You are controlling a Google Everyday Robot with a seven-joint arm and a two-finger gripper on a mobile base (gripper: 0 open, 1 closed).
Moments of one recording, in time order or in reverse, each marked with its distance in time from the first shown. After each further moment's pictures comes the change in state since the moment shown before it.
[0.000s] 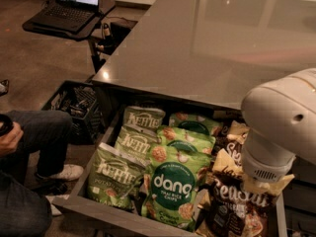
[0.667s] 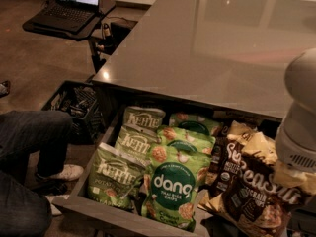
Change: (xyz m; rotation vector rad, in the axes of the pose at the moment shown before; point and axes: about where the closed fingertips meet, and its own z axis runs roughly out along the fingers) arm 0.048 -0.006 -0.057 0.016 0.023 0.171
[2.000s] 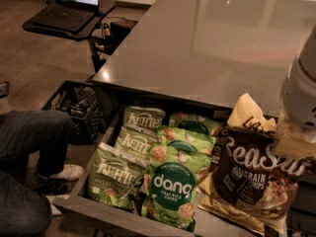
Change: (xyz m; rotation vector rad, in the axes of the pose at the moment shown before) arm -0.030 0.032 -0.145 0.049 -0.068 -0.086
